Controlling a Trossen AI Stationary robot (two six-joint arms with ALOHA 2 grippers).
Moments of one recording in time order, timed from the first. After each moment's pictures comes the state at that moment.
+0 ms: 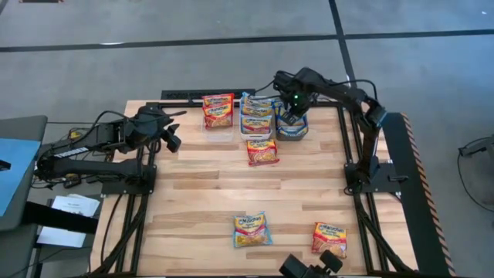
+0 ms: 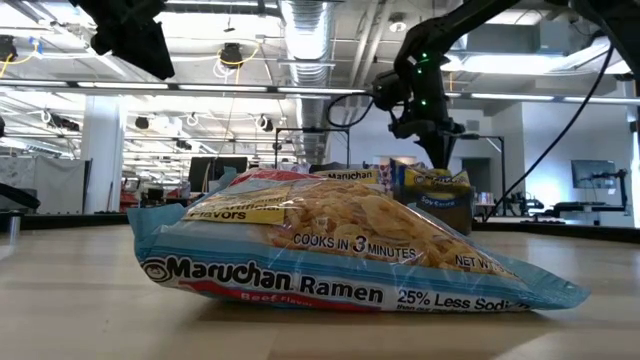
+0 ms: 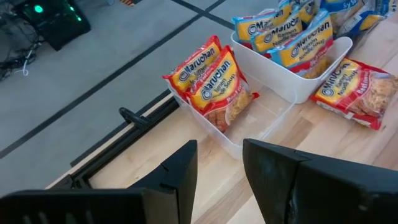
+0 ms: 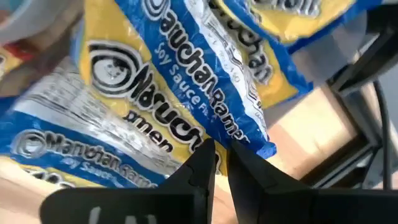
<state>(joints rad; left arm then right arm) 0.22 0.71 0.90 -0.83 -0.62 -0.26 -0.69 1.92 1.66 -1.33 0.18 0.08</state>
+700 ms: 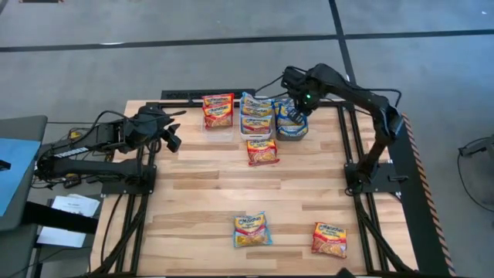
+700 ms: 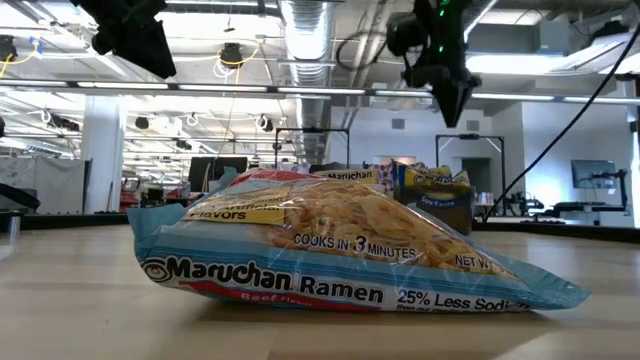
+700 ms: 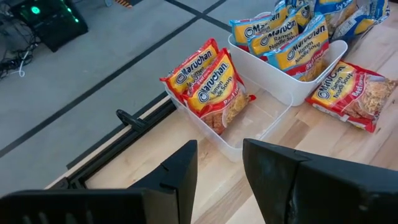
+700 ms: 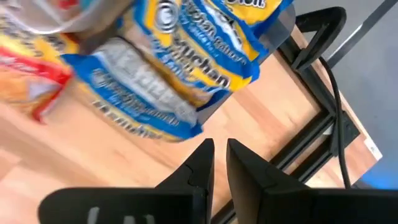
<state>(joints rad) 0.22 0.71 0.90 -0.81 -0.61 -0.26 -0.60 1.72 1.72 -1.50 0.23 0.17</state>
